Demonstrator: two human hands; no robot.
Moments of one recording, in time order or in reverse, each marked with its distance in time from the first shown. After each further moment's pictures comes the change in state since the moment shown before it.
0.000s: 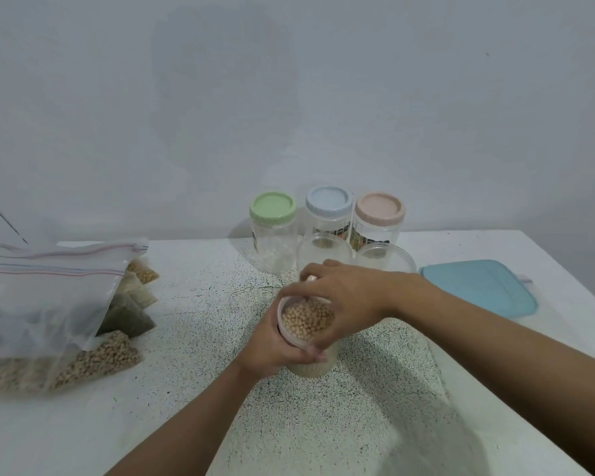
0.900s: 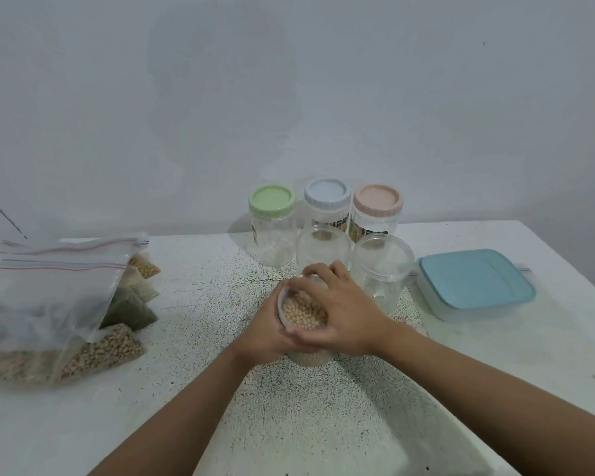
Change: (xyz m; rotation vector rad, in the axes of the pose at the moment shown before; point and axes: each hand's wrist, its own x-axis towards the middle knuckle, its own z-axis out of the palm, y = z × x) left_hand -0.002 0.005 -0.008 0.175 -0.065 0.028; right_hand 0.003 -0.005 0.080 0.241 0.525 0.045
